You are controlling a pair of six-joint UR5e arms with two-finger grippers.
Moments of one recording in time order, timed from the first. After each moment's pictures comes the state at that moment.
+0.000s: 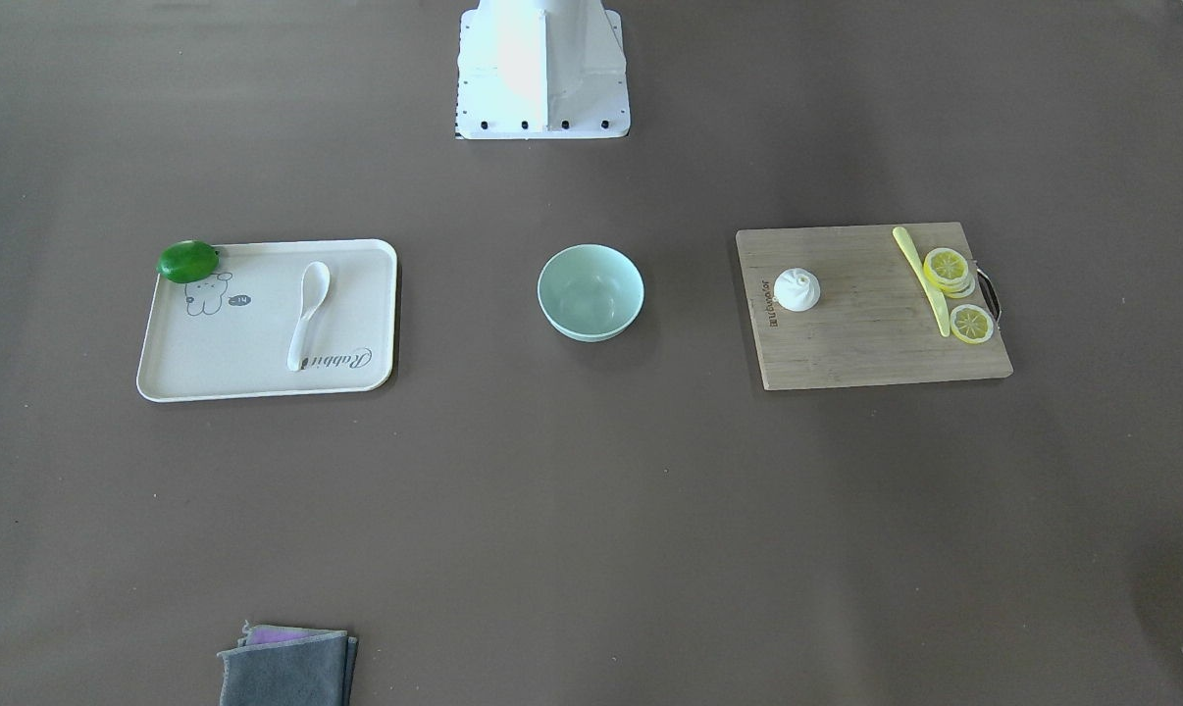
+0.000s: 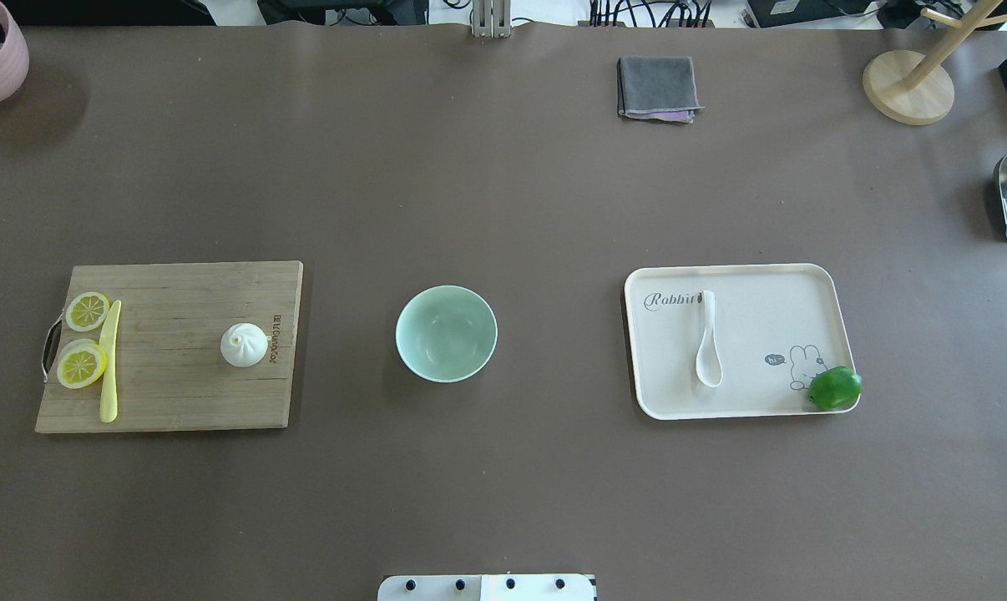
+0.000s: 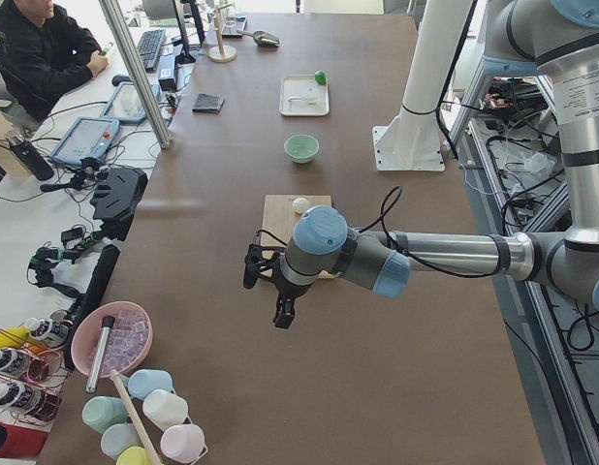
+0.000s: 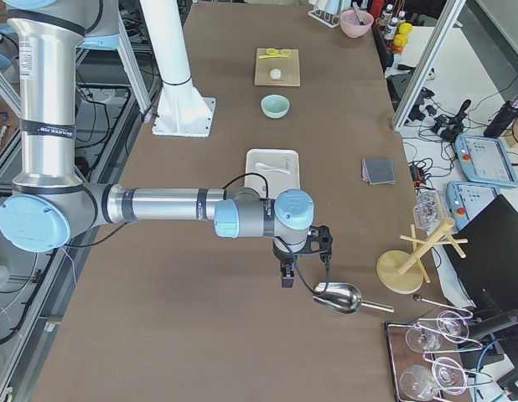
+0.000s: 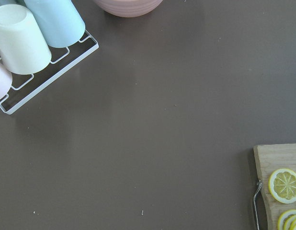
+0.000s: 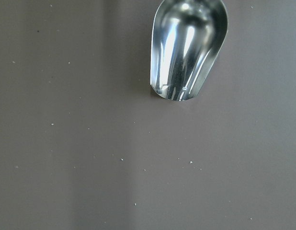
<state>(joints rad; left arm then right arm) -1.60 -1.30 -1.86 -1.94 -2.36 -0.25 1.54 -1.65 1.68 -1.55 2.36 0.03</state>
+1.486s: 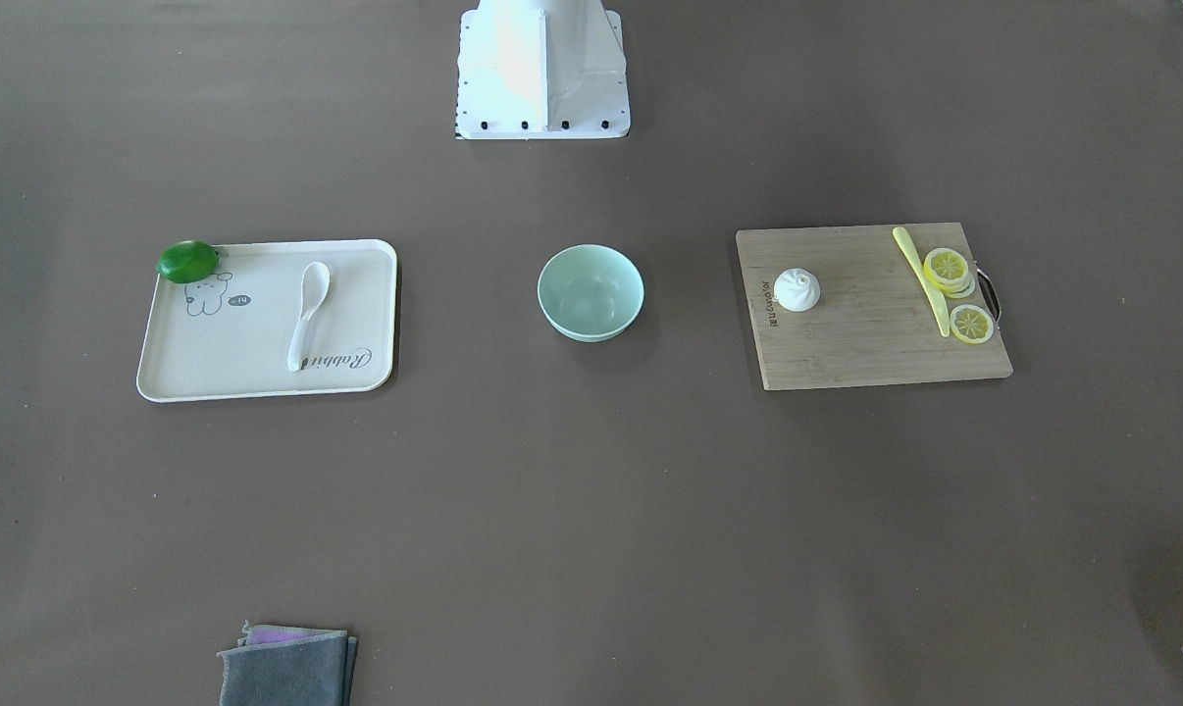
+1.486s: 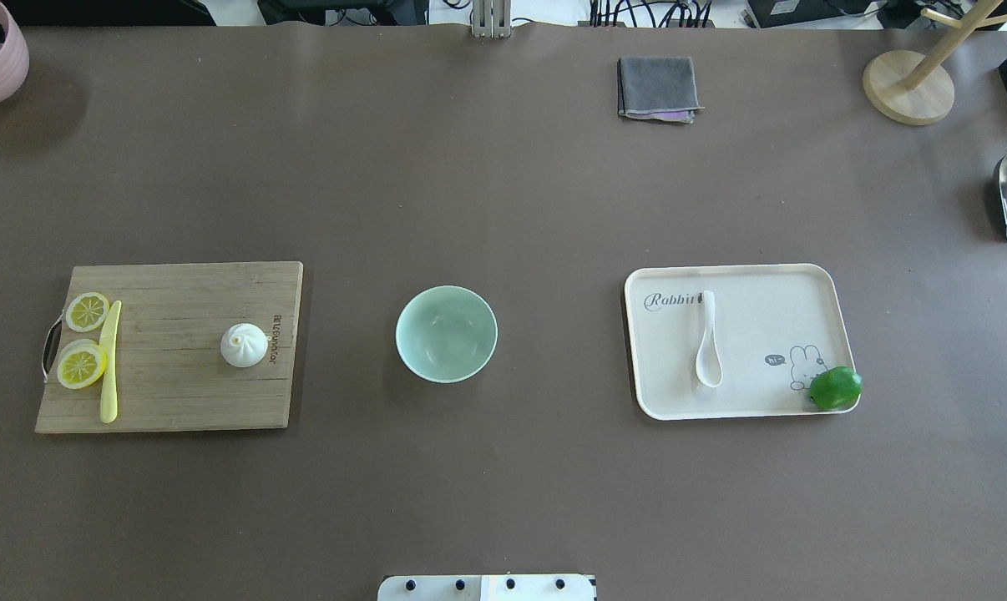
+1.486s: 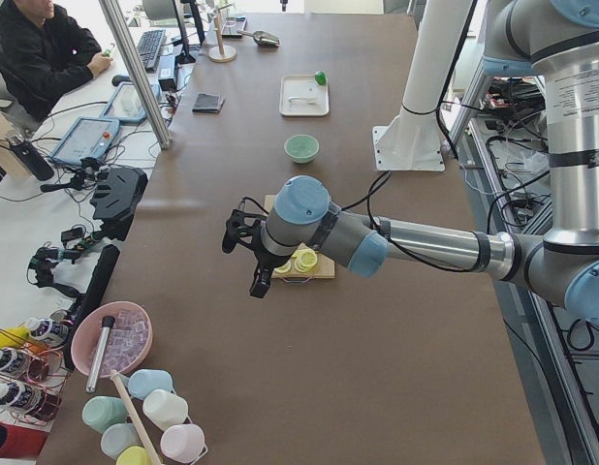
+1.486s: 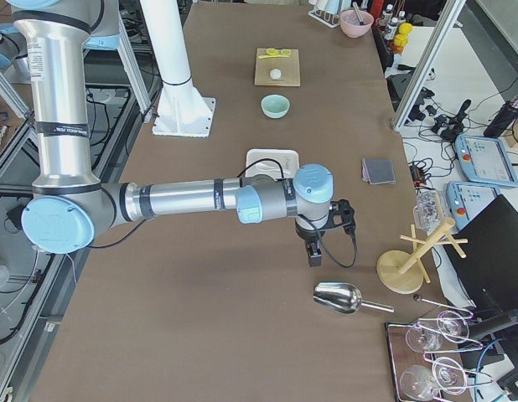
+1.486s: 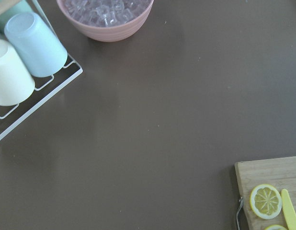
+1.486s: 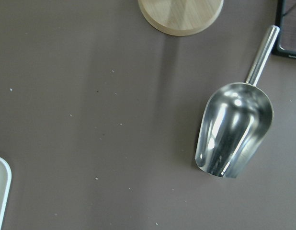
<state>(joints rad) -1.59 -1.43 -1.89 -1.96 -2.45 -0.25 1.48 -1.52 1.67 -1.42 2.36 0.07</state>
